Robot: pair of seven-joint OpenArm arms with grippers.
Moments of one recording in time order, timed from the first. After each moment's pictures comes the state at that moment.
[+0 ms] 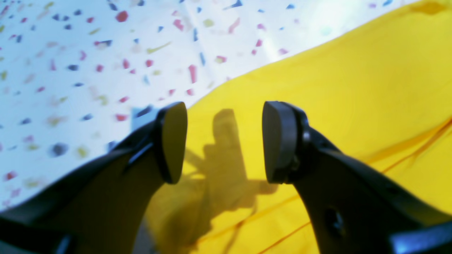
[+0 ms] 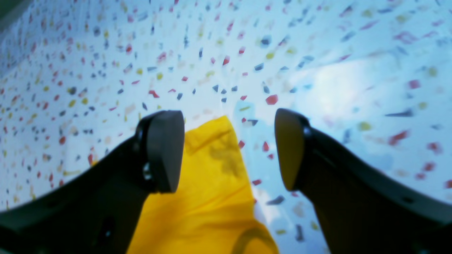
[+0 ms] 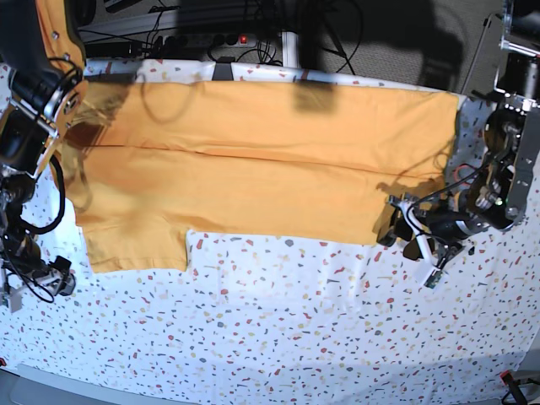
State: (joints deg) left arm -14.1 -26.2 14.7 84.7 -34.9 -22.4 42.8; right arm 34.1 25.2 29.9 46.7 12.7 32.5 -39.8
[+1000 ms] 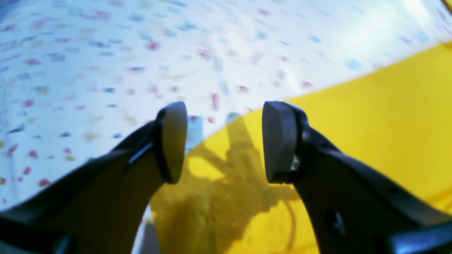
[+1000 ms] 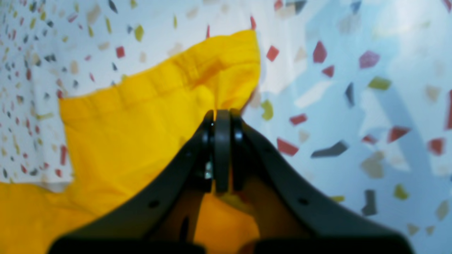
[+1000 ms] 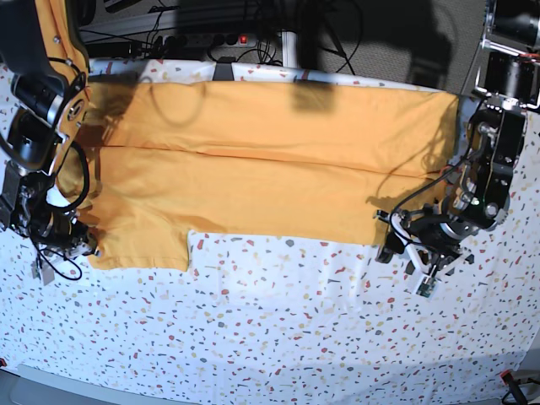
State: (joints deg) left arm -14.1 -22.5 14.6 84.7 -22.4 -15.5 36.2; right arm 33.8 23.9 30.0 36.9 12.7 33.7 -40.7
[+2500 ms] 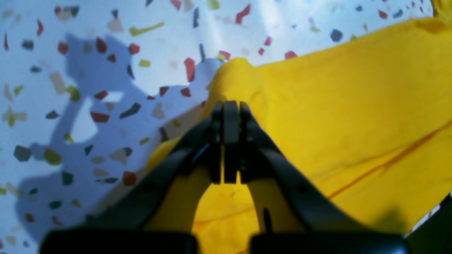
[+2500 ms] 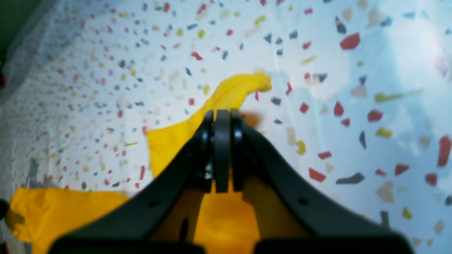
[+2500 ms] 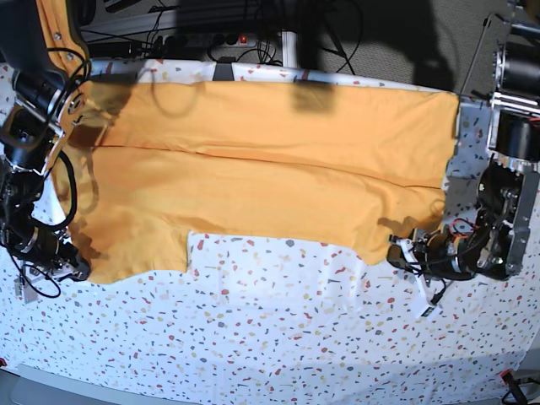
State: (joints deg) left arm -28.4 -23.1 14.5 68.5 -42.8 -24.5 60.0; right arm 31.1 24.2 29.9 51.0 29.4 33.8 -51.7
